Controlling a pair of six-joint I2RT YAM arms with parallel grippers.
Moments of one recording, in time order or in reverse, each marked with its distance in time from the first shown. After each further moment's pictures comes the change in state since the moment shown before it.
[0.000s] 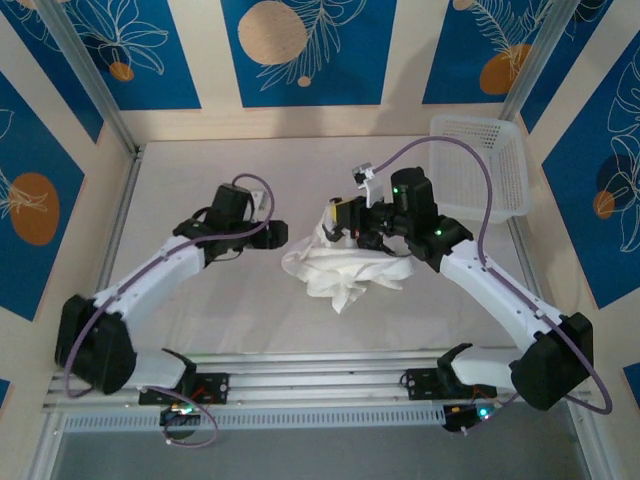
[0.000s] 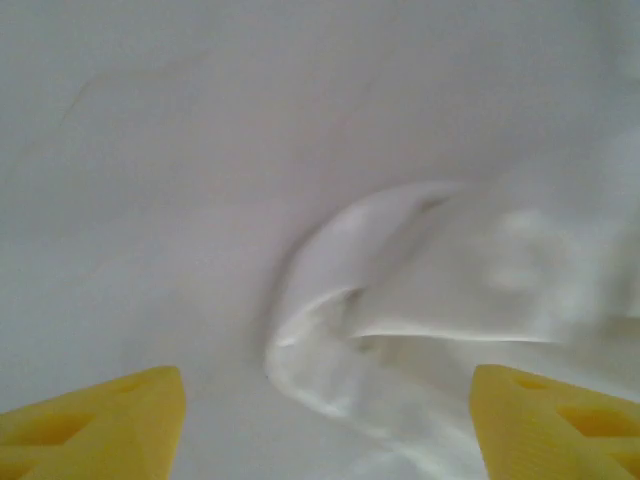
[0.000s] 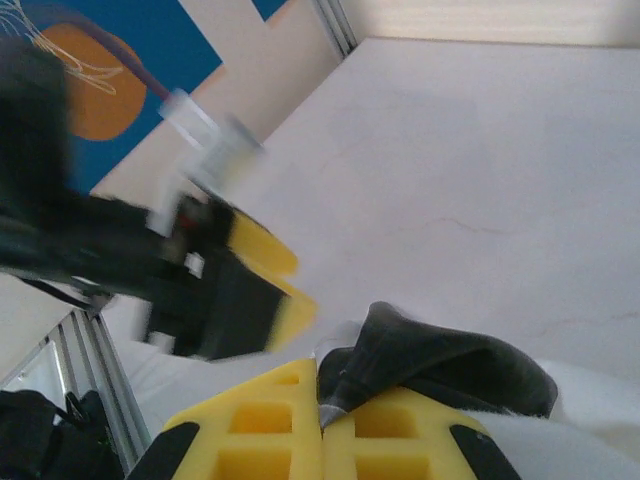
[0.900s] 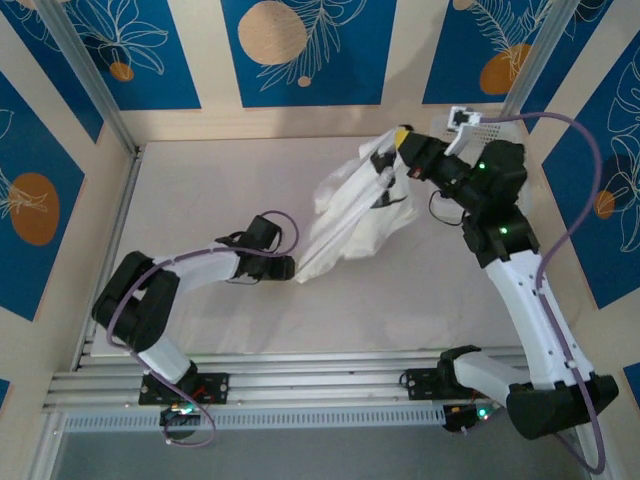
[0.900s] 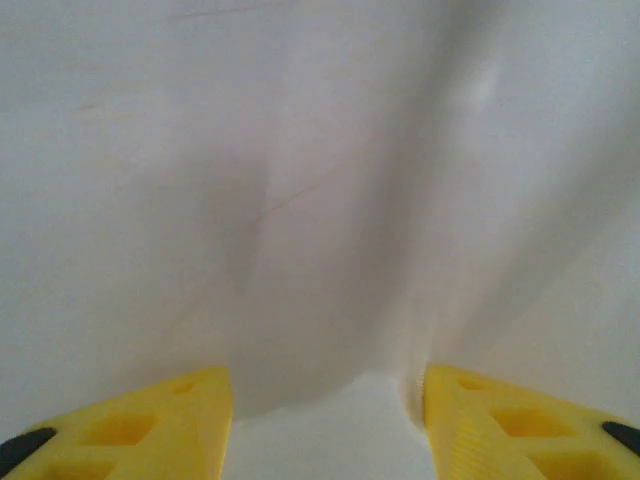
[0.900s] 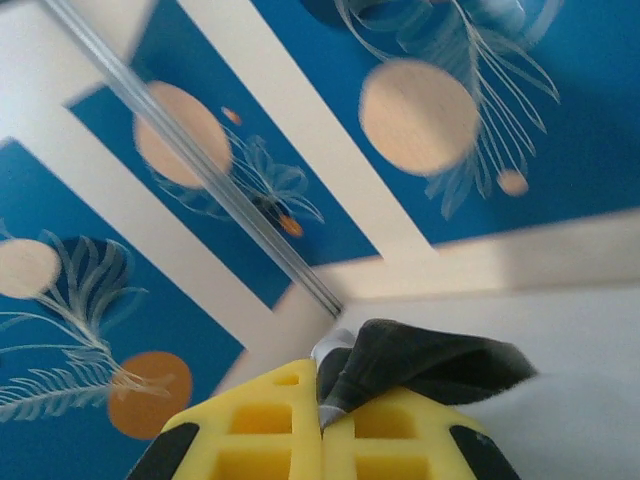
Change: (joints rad) left arm -0.080 0.252 -0.200 0.124 -0.119 -0.113; right arm -0.299 -0.170 0.237 0.105 0.009 0.380
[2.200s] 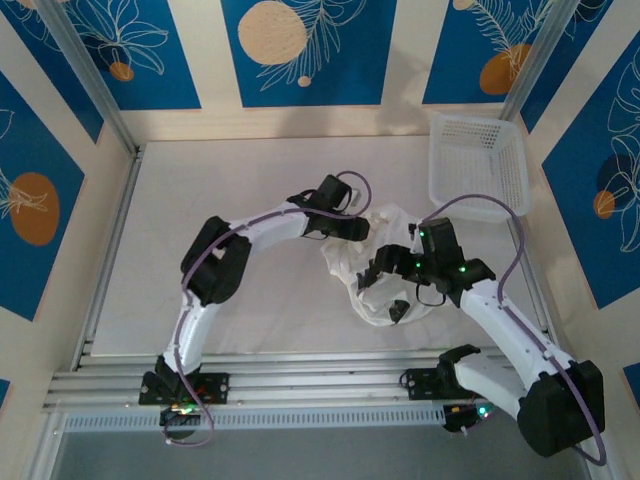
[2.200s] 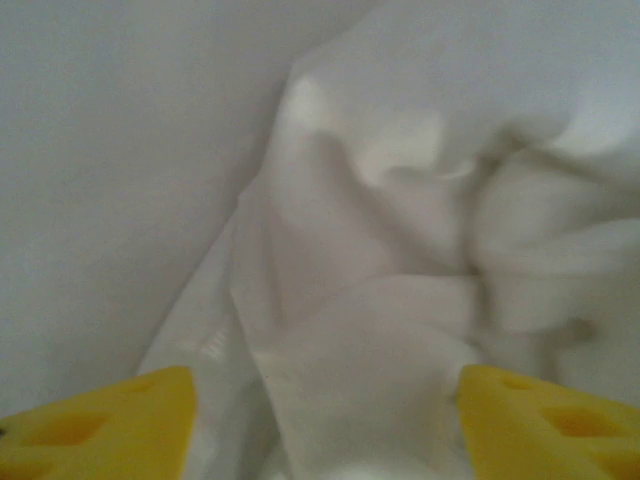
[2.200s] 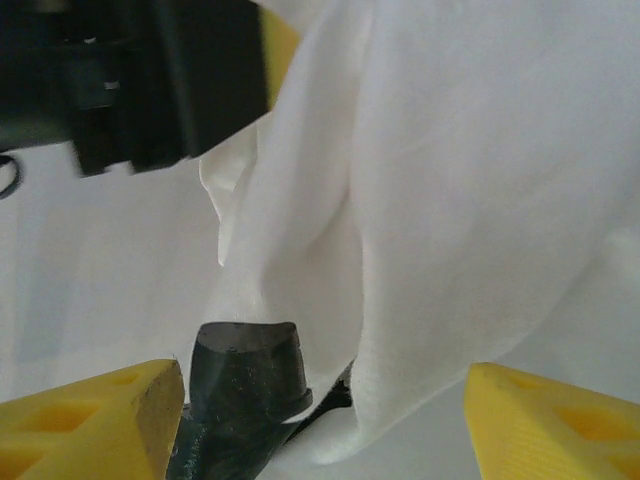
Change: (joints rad) left arm -0.177 0.650 0.856 -0.047 0.132 0.095; right arm 0.107 -0.077 -0.616 -0.417 0.214 -0.090
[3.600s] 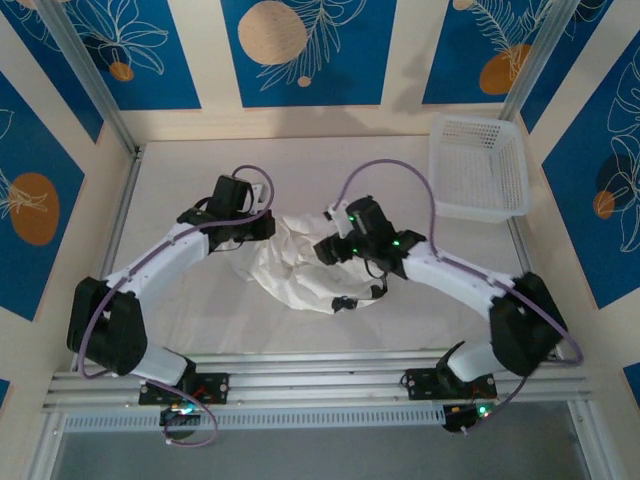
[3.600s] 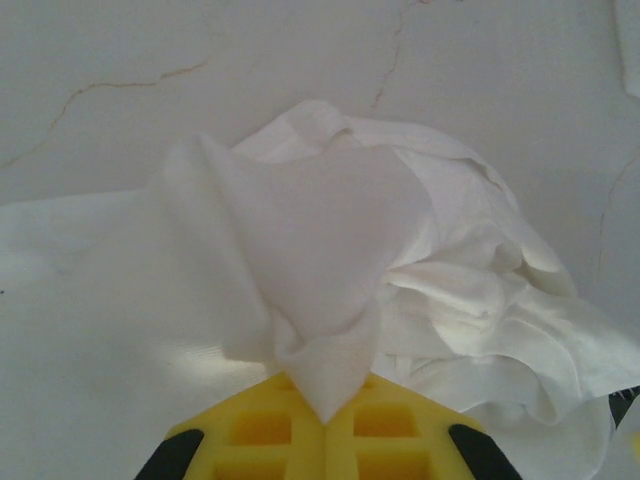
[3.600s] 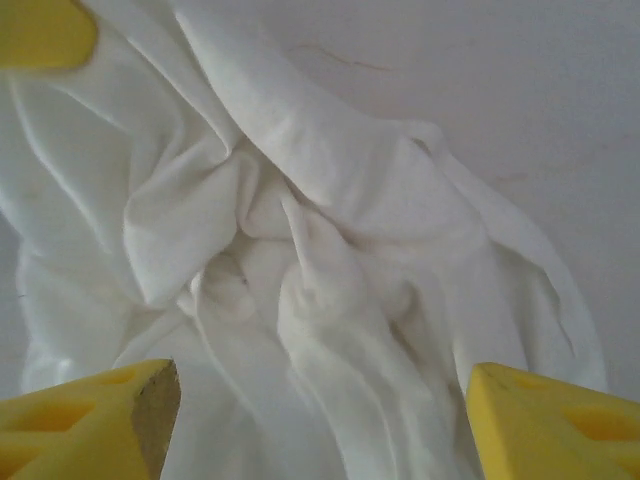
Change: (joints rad) left arm 0.312 -0.767 -0.616 -0.084 0.011 0.001; right arm 0.344 0.485 0.304 0.305 0.165 -0.544
